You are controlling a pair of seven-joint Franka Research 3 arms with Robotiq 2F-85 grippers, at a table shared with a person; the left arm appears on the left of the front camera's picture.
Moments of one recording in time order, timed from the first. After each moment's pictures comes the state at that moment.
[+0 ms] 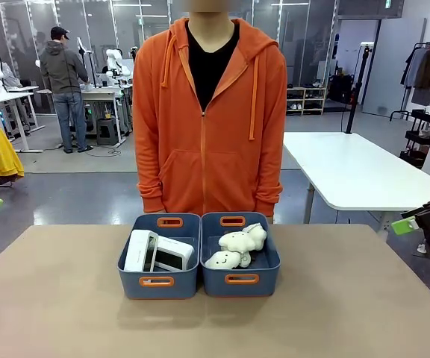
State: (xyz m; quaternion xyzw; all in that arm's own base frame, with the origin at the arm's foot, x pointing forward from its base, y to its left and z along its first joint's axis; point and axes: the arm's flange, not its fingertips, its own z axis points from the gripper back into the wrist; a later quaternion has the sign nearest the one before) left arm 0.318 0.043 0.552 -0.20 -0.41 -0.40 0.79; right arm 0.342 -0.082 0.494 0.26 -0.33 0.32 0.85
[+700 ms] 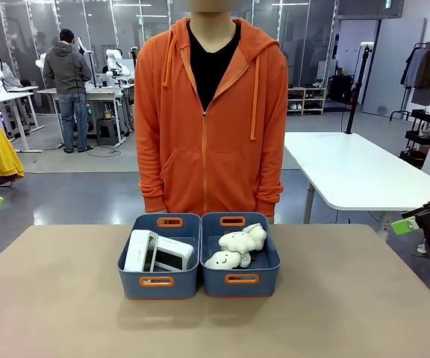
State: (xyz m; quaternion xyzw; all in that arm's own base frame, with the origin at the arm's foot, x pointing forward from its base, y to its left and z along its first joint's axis) left arm 0.323 0.045 0.553 -0.20 -0.41 -0.40 0.80; right arm 0.342 -0.082 0.494 0.26 -0.33 0.32 0.85
